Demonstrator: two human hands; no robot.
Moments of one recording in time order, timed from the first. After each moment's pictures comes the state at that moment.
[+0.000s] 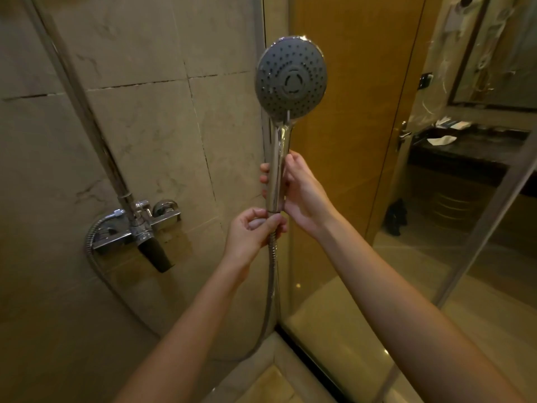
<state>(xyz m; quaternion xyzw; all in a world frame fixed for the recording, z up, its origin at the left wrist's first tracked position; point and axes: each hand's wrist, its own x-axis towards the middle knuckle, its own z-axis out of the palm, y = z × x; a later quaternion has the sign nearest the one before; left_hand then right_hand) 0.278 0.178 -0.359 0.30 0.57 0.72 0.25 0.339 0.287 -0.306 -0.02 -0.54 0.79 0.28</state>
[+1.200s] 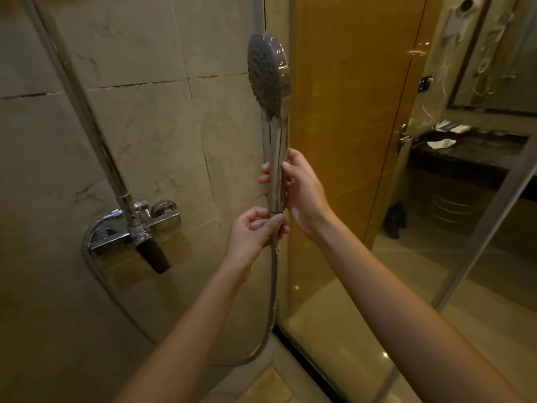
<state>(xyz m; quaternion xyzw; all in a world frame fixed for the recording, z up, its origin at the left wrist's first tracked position) 0.283 0.180 -0.355 0.31 0.57 0.72 0.25 0.340 0.285 -0.303 -0.03 -0.62 0.71 0.33</state>
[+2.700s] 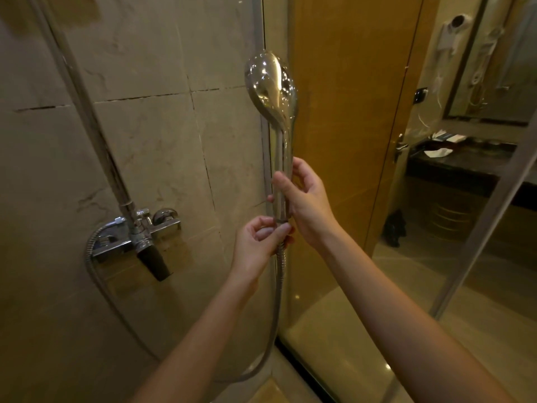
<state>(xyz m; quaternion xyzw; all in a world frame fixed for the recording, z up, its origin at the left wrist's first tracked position) 0.303 0.178 -0.351 0.31 0.57 0.72 0.23 0.356 0.278 -0.300 -0.04 -0.64 0.67 0.38</state>
